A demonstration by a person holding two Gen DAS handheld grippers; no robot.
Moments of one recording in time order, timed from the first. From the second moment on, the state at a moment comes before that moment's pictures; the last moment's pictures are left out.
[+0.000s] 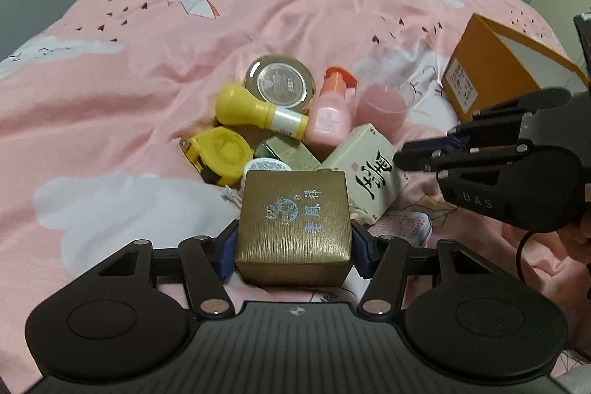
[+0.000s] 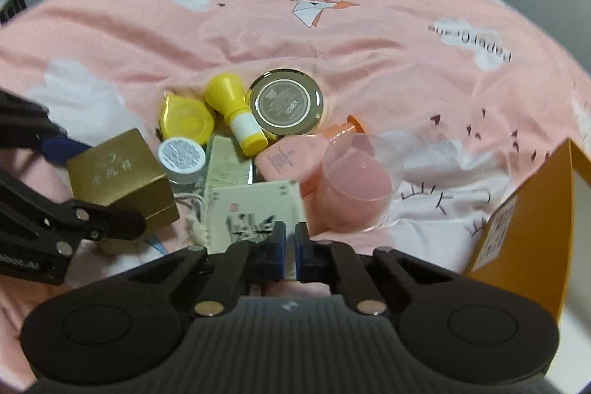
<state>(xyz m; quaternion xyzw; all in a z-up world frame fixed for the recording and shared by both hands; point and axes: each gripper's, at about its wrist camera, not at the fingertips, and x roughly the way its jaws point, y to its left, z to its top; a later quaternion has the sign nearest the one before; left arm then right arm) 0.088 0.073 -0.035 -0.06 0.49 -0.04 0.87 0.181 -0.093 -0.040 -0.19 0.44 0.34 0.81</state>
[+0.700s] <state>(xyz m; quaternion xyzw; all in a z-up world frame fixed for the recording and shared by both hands) 0.101 0.093 -0.047 -0.06 0.43 0.00 0.90 0.203 -0.126 -0.089 0.17 0.58 0.18 0.77</state>
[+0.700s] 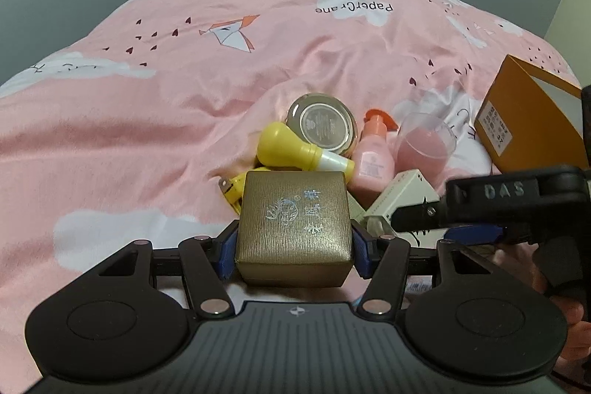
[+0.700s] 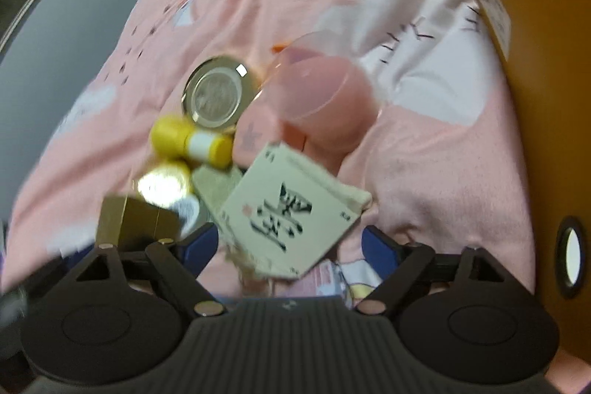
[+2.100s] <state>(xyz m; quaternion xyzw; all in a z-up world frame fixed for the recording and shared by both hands) 0.129 0.099 -0.053 -0.11 0.46 0.02 0.88 0.216 -0.101 -0.085 0.06 0.57 0.22 0.79</state>
